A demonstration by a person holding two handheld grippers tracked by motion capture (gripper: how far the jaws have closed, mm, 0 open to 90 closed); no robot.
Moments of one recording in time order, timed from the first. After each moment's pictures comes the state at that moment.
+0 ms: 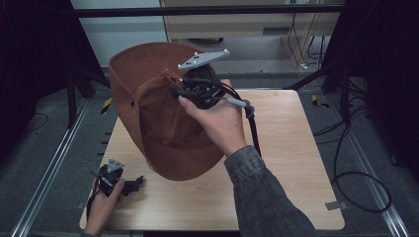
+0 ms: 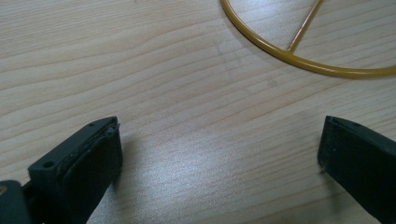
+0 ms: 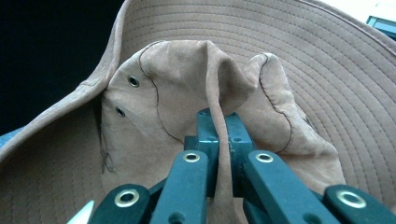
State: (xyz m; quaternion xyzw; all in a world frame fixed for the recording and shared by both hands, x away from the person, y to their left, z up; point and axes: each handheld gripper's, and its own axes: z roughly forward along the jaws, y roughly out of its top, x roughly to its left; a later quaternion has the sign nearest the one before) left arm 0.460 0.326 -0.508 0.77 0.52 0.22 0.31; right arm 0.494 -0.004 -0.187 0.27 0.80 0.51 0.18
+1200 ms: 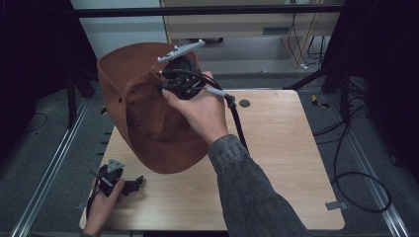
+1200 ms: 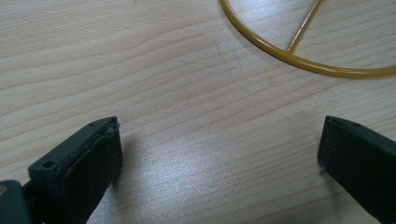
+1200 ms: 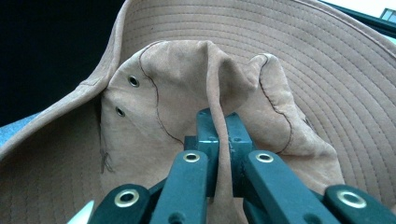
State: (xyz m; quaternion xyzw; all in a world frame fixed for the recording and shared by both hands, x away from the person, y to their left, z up) left arm 0.459 0.326 -0.508 0.77 0.52 0.22 0.31; right arm 0.517 0.032 -0.183 0.27 0.81 0.49 0.17
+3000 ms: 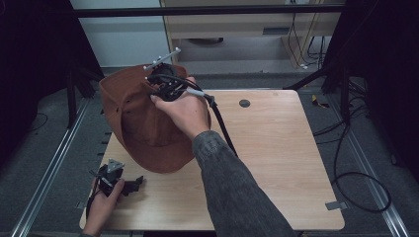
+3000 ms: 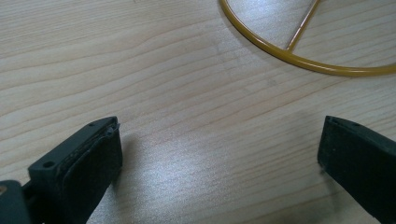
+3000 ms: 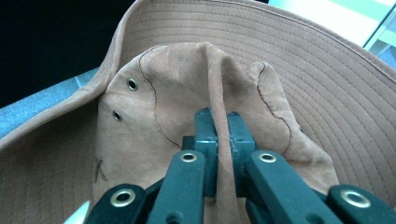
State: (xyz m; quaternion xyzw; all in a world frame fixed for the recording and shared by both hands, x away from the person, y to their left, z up) left arm 0.459 0.327 -0.507 0.77 0.51 0.22 0.31; right arm 0.553 0.074 -0.222 0.28 0.84 0.44 0.14
